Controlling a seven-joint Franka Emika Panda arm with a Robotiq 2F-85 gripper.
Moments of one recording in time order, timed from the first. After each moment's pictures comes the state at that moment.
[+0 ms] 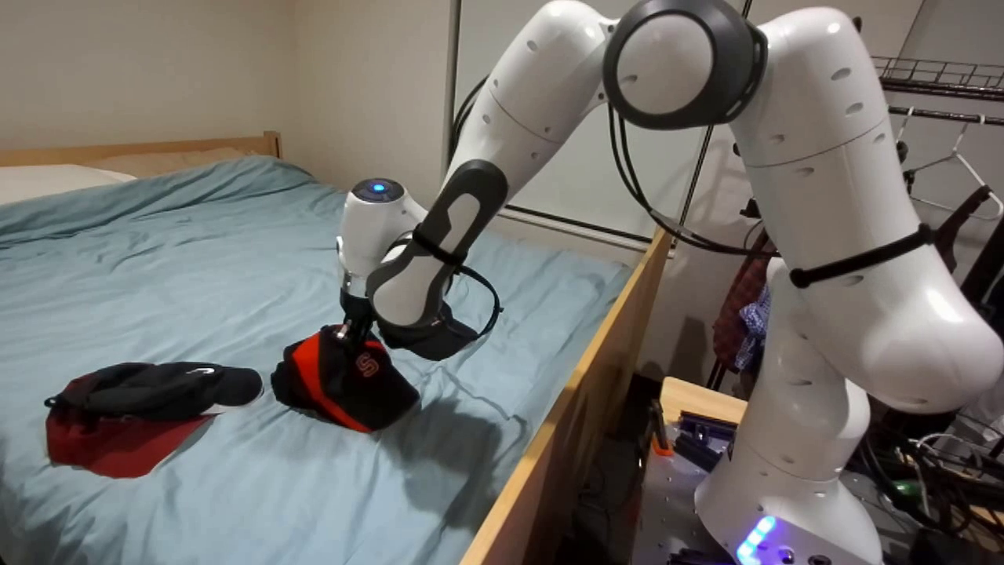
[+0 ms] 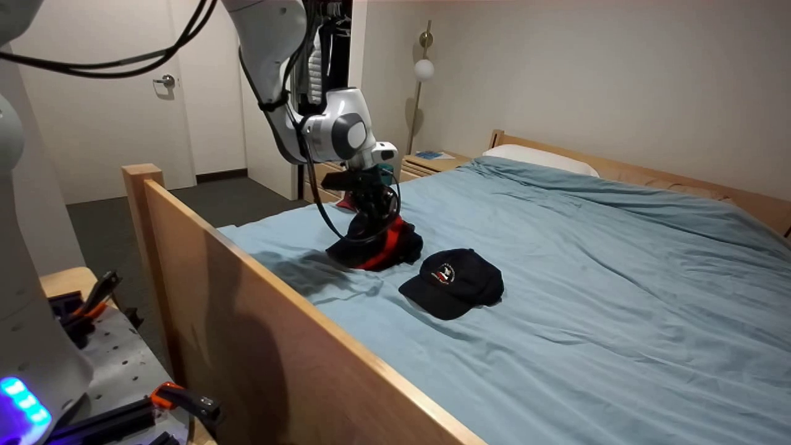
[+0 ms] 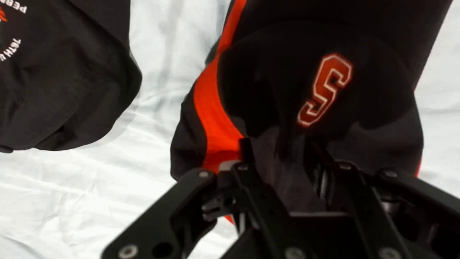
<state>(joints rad) 0.29 0.60 -0.27 -2.00 -0.22 2.88 0.13</state>
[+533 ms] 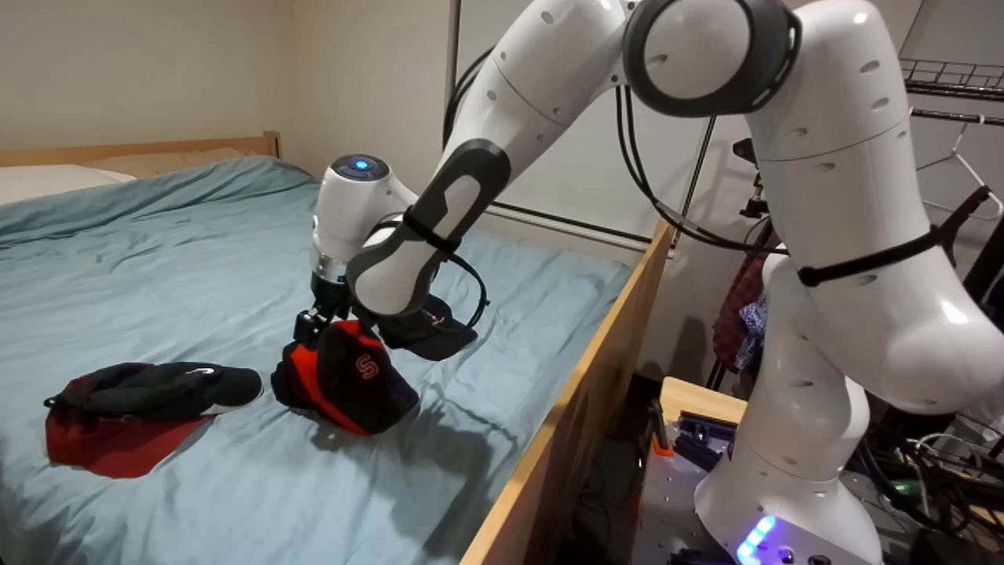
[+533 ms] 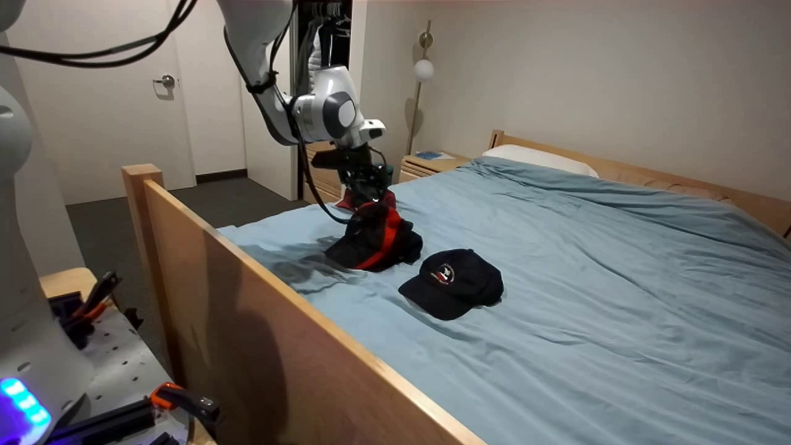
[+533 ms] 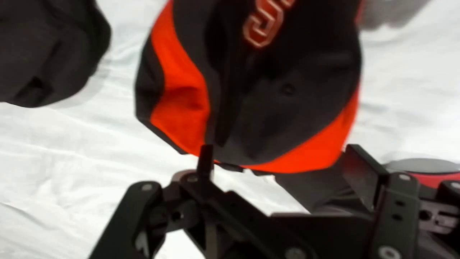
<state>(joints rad) 0.34 0.54 -0.25 -1.97 -0.24 2.87 0.23</state>
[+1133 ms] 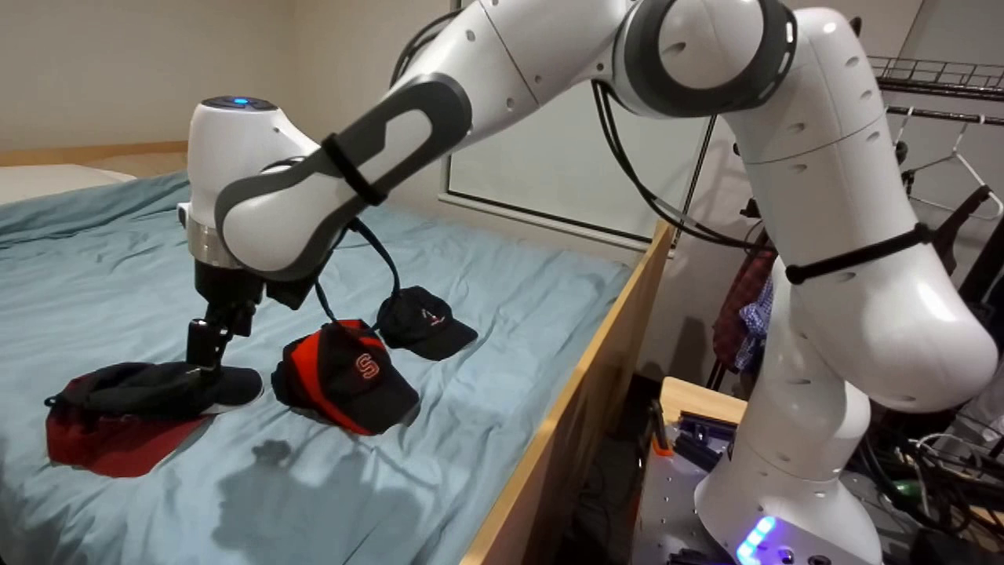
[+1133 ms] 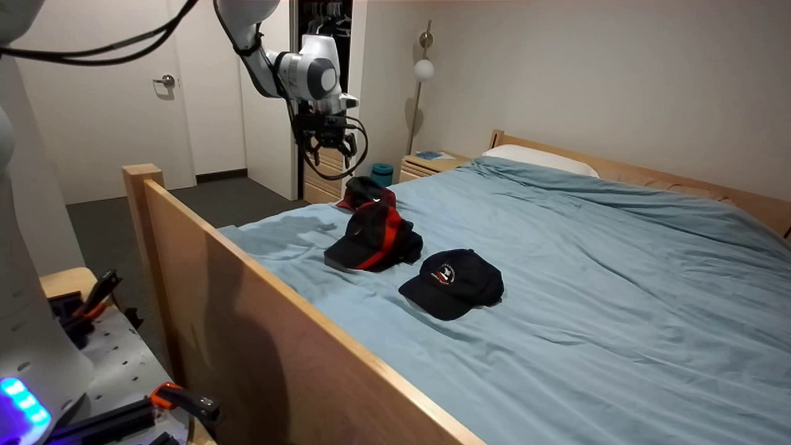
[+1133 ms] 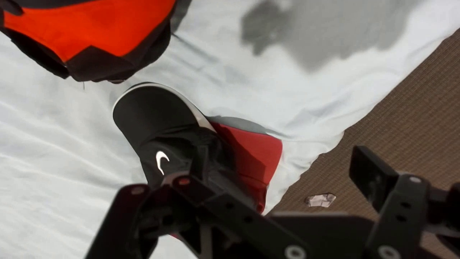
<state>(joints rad) 0.22 0.59 0.11 -1.65 -0.16 2.48 -0.09</state>
